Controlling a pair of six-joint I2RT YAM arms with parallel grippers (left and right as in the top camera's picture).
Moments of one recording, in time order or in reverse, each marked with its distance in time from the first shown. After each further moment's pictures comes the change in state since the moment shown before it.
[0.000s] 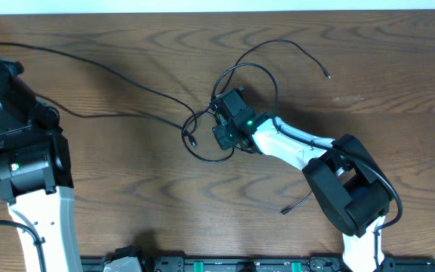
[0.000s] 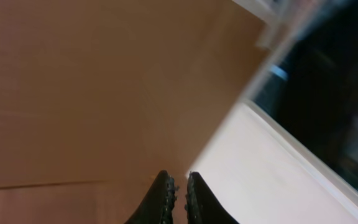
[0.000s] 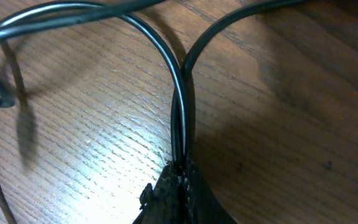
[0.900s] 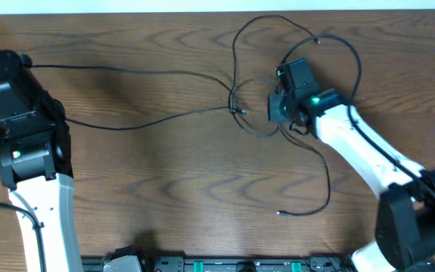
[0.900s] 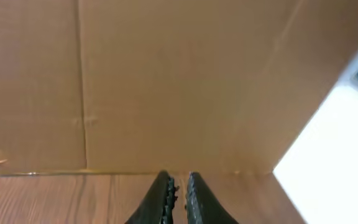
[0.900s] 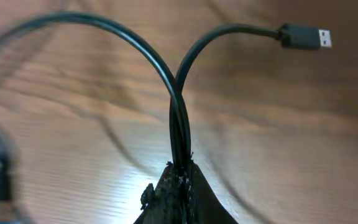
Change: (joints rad) left arm 0.000 0.053 0.004 -0.204 -0.208 0.021; right arm -0.281 -0.332 -0.045 -0.220 0.055 0.132
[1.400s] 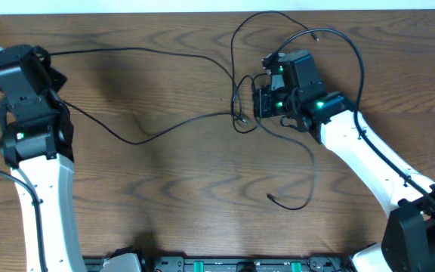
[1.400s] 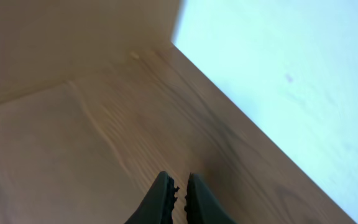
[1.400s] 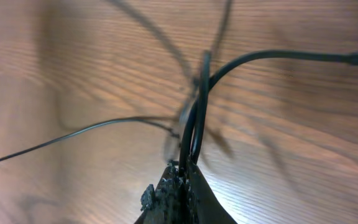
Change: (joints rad) left arm 0.000 0.096 0.004 -0.136 0.664 -0.003; right arm 0.036 -0.066 -0.001 0.136 -0.285 0.004
